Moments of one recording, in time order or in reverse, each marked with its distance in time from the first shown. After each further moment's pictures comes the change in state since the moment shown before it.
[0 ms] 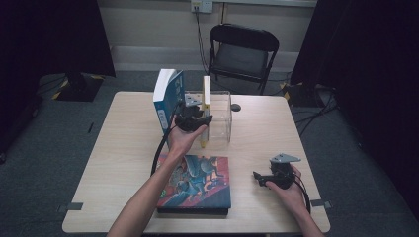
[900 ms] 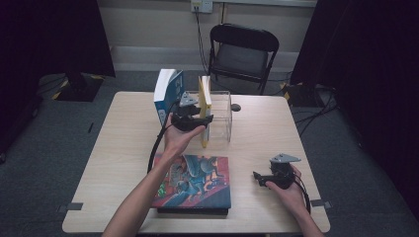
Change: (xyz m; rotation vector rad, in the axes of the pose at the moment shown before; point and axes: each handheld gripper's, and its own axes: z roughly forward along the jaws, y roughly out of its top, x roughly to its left) left arm 0.006 0.000 -0.014 -0.039 -0.068 0.017; right arm 0.000 0.000 0.000 0.000 0.000 0.000
